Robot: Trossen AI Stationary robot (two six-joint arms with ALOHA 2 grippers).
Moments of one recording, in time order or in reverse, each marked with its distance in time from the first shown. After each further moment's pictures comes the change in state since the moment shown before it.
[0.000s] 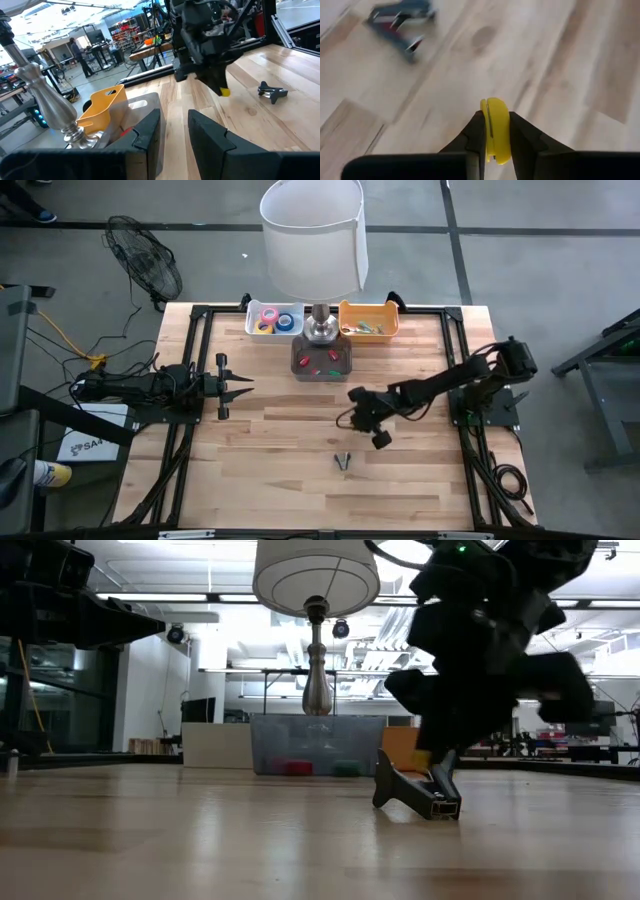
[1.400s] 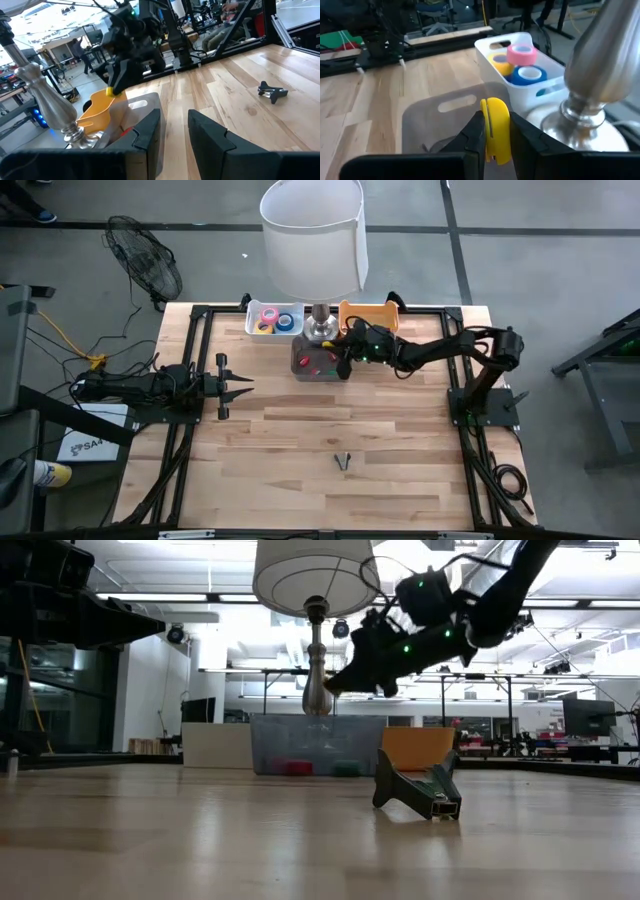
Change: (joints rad) left arm 0.000 0.000 0.000 0.000 0.000 0.000; right arm -0.476 0.061 0.001 0.723 0.091 0.395
